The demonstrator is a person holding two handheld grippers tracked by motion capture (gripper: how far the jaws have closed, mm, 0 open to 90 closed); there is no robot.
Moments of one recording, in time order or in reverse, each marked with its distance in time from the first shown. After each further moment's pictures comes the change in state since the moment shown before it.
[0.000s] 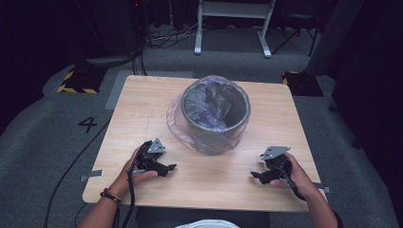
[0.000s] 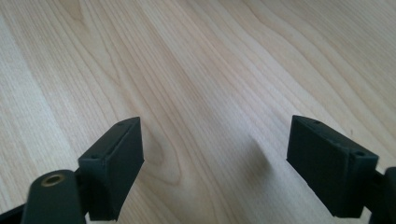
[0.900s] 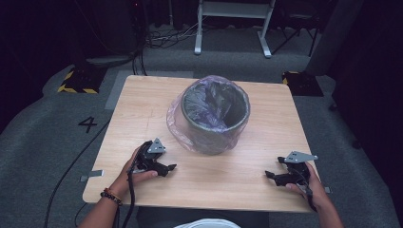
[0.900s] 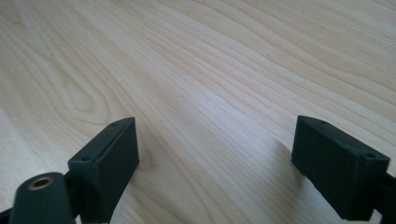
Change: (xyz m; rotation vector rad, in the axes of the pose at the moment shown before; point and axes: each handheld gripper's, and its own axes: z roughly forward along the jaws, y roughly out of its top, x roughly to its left) left arm 0.000 0.000 0.000 0.000 0.000 0.000; right arm -0.025 -0.064 -0.016 -0.171 -0.066 0.226
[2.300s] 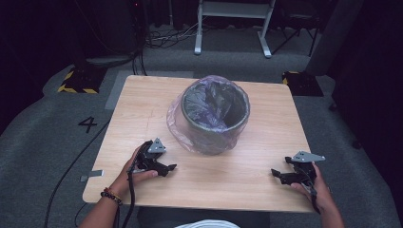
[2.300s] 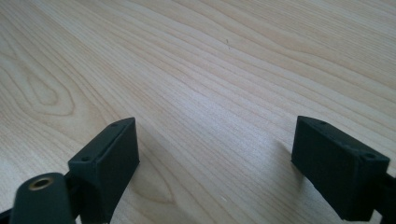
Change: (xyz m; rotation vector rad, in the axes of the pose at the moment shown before) left arm 0.001 0.001 0.001 0.002 -0.005 0.004; right arm -0.011 -0.009 -0.009 -0.002 -0.062 0.056
